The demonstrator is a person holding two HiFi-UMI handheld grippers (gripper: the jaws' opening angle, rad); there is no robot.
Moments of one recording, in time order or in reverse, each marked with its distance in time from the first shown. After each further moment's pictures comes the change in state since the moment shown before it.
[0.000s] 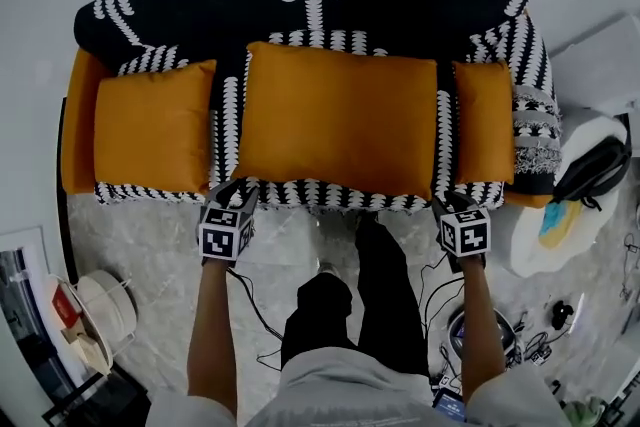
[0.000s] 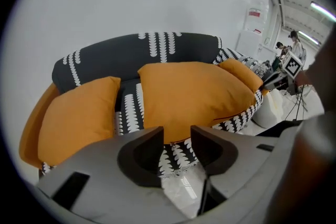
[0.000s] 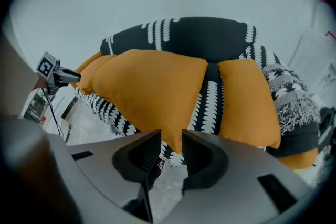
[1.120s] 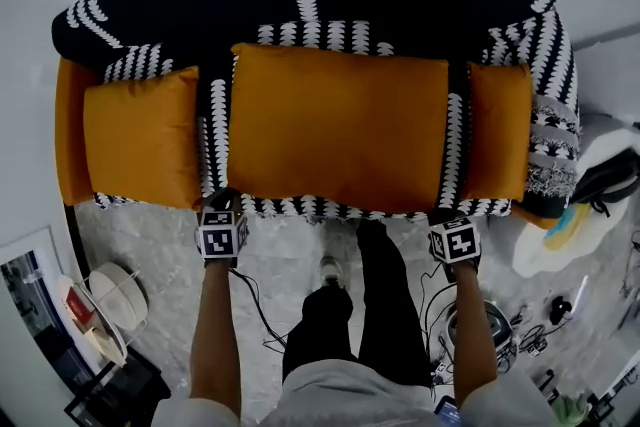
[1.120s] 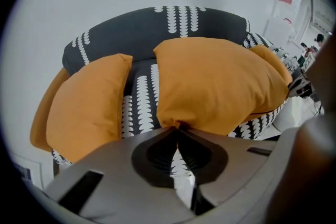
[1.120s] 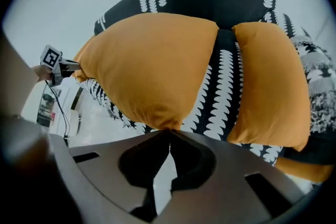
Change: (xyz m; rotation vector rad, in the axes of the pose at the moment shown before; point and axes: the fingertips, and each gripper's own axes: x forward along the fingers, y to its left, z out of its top) left arm 0.067 0.049 -0.021 -0.119 0.193 0.145; right arm 0.069 -0.006 -0.026 0.004 0.285 0.097
